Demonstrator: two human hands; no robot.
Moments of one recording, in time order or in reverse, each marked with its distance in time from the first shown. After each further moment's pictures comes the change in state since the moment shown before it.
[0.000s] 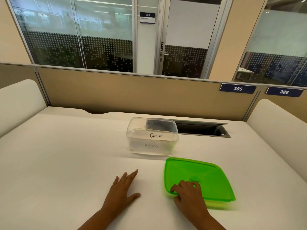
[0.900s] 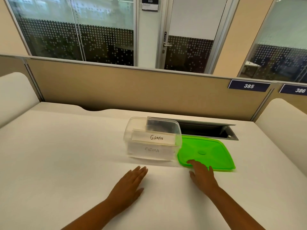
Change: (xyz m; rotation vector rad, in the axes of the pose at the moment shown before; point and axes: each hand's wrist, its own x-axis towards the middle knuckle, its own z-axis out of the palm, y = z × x) left_hand 0.046 0.025 -0.021 0.301 -0.014 0.330; right_hand 0.106 0.089 0.028 0.067 -0.230 0.301
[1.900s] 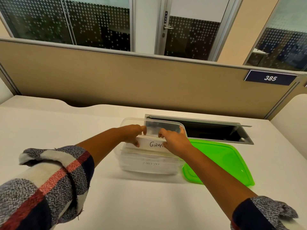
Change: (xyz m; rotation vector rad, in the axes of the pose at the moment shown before) left_hand 0.238 -0.107 -0.047 -0.087 -0.472 -0.094; right_hand 0.153 -0.107 -0.050 -0.090 -0.032 -0.367
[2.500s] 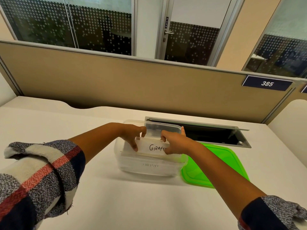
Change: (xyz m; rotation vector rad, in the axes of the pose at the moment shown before) left_hand -0.020 0.009 -0.027 0.032 -0.177 0.020; right_hand -0.007 0.005 -0.026 0.081 -0.179 -0.060
